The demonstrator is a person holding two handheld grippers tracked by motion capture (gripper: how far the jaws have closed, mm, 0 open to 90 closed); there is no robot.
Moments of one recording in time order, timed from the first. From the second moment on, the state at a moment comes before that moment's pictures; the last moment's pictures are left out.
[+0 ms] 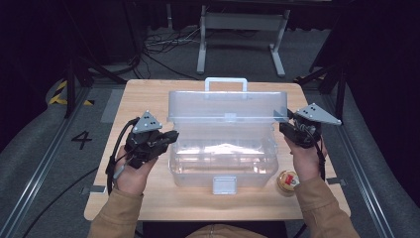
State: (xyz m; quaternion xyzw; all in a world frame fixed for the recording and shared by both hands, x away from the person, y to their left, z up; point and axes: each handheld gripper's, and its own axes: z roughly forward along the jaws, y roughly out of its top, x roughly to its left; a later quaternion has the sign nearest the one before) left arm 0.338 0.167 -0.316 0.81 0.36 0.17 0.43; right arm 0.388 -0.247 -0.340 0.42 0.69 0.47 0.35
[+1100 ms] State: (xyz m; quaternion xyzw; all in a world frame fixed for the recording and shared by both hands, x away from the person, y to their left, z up) left arm 0.358 0.236 -0.351 0.78 0.45 0.16 0.41; right arm 0.407 -0.237 -0.325 0.44 0.65 0.47 0.40
